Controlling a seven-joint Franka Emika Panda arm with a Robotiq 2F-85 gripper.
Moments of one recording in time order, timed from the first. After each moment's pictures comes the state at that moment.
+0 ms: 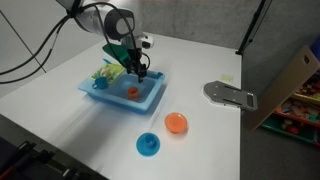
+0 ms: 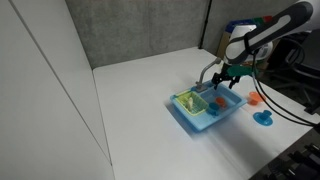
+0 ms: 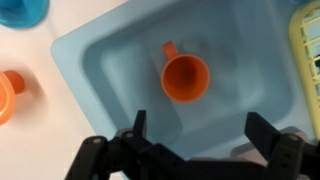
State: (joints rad) arm -0.02 0.68 -0.09 -1.80 0.11 2.40 0.24
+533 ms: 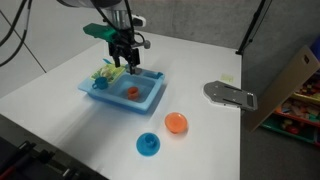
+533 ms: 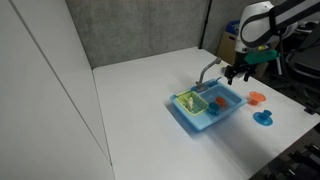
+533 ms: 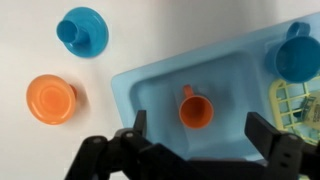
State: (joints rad) arm -0.01 0.43 -0.09 -1.94 -0.02 2.18 0.20
